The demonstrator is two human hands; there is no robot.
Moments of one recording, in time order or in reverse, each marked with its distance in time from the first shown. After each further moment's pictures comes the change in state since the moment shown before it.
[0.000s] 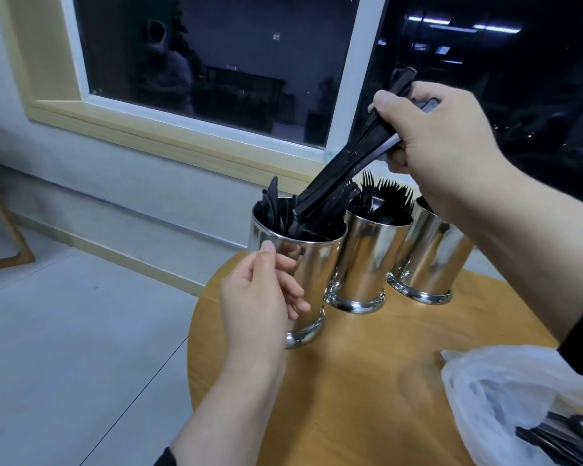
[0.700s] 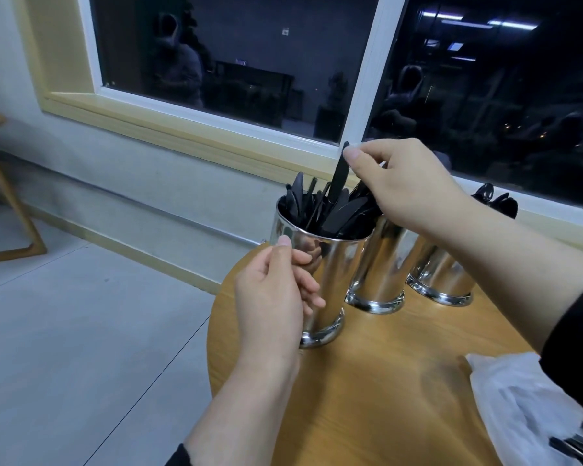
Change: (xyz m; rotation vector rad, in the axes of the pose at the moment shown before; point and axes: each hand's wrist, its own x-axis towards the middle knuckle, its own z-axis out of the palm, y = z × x) left_hand 0.013 0.002 -0.013 -0.025 -0.023 -0.035; right_hand -0.008 0.035 0.041 -0.601 -0.210 -0.057
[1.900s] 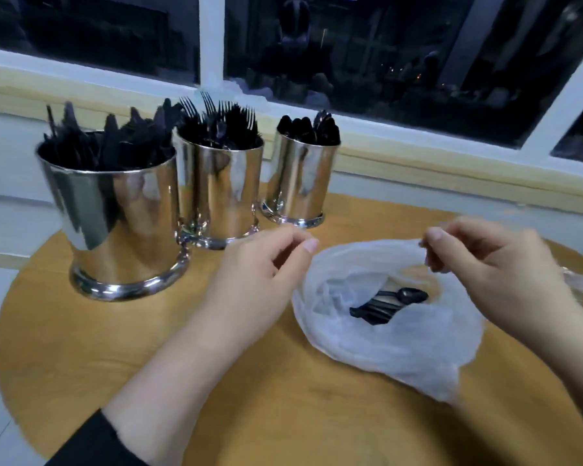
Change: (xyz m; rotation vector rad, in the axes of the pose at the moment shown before) left_hand -0.086 -0.057 0.087 0.577 -0.754 0.477; right_hand -0.254 0.134 -0.151 -0.119 0.173 0.287
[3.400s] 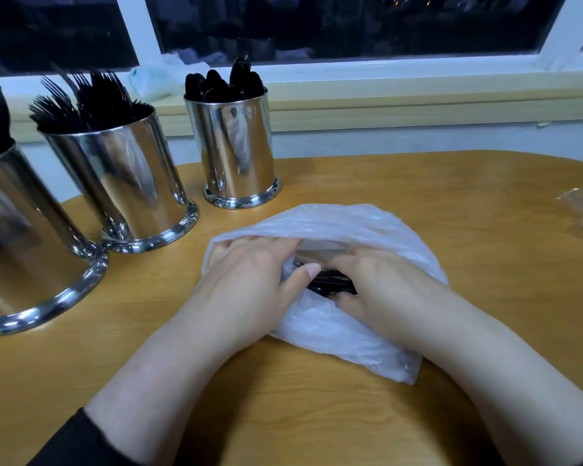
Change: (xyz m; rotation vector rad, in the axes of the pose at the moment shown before) left_hand 0.035 0.005 0.117 0.776 -0.521 -0.141; right_hand -0.004 0.104 0.060 -0.340 -0.594 0.070
